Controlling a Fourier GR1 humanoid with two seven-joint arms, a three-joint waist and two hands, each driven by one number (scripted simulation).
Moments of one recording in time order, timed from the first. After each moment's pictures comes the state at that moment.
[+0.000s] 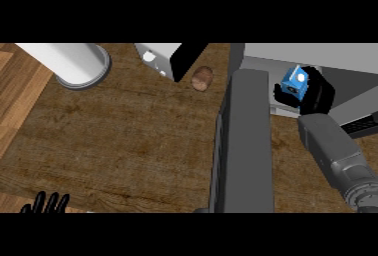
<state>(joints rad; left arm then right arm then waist) 0.66 0.23 -0.17 -1.91 0.34 -0.21 -0.62 -0.92 -0.29 -0.19 -0.07 0.10 -0.98 -0.69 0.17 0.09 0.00</state>
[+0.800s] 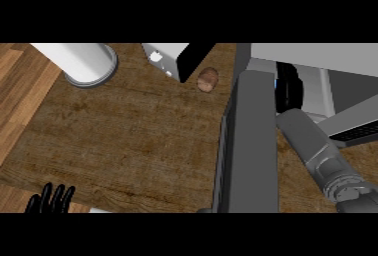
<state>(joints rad) 0.61 0.23 -0.17 -1.88 0.33 -0.20 -0.61 -1.00 -0.19 -0.02 -0.02 0.27 -0.93 -0.58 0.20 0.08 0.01</state>
